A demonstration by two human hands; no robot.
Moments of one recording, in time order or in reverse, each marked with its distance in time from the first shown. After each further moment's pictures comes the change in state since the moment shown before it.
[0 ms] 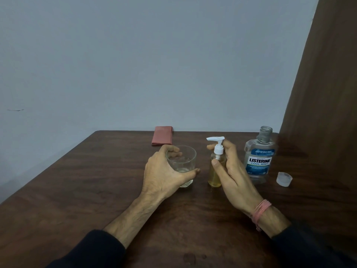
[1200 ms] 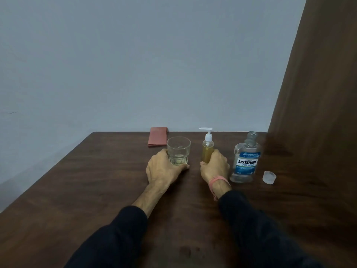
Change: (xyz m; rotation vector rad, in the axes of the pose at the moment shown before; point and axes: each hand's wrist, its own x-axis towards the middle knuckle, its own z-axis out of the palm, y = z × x) left_hand 0.031 0.023 0.016 0.343 -0.130 -0.327; right_hand 0.063 0.007 0.038 -0.421 0.195 0.693
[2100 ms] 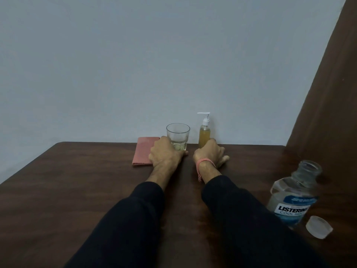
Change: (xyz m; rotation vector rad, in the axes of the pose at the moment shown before) left_hand 0.192 0.034 0.079 0.016 -0.035 -0.060; right_hand 0.181 -0.052 0.098 -0.052 0.202 0.136
